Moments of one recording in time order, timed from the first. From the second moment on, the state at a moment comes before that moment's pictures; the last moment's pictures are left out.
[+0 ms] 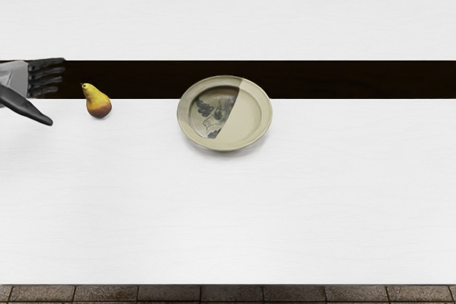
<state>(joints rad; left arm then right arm) -0.92 0.85 -0.34 -0.80 0.34 -0.61 -0.04 -0.03 0.00 -0.06 0.13 0.04 -0.14 -0.03</state>
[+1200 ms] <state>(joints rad) -0.93 0.61 -0.39 -0.45 0.83 -0.61 -0.61 -0.03 0.00 -0.07 0.12 0.04 -0.14 -0.02</state>
